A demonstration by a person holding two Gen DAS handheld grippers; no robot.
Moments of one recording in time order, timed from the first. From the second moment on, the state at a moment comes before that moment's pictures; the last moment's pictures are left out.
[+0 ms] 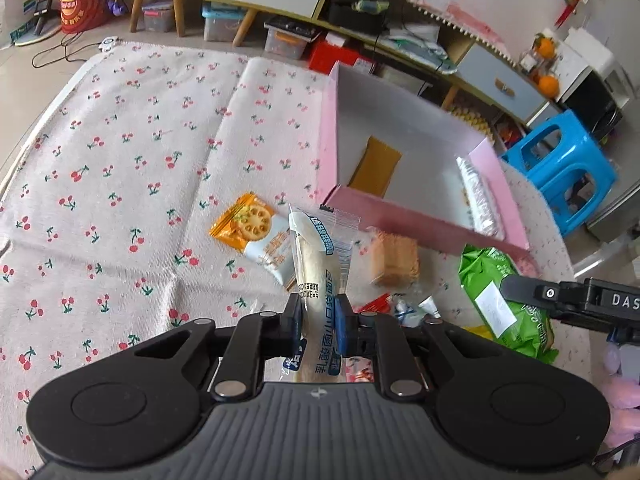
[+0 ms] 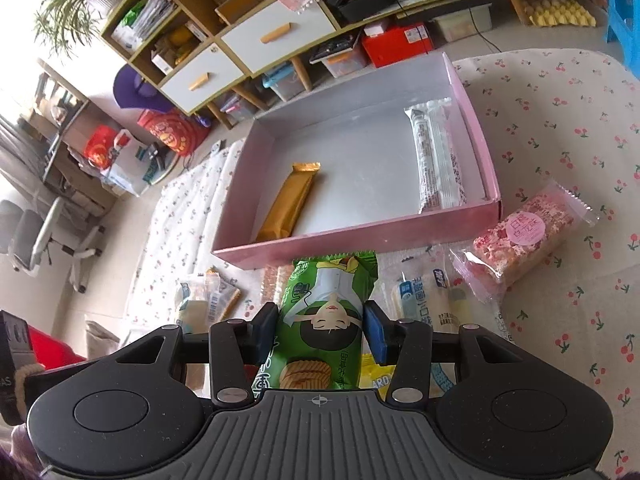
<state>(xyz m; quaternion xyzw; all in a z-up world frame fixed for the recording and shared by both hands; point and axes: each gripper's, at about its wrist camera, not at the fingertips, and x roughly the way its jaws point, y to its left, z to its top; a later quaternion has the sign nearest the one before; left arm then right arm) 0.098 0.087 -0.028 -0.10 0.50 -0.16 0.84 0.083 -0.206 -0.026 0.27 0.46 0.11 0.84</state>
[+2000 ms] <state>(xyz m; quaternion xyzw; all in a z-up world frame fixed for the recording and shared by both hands) 0.237 -0.044 -0.047 -0.02 0.45 -0.23 0.86 0.237 -0.268 -0.043 0.28 0.39 0.07 0.87</state>
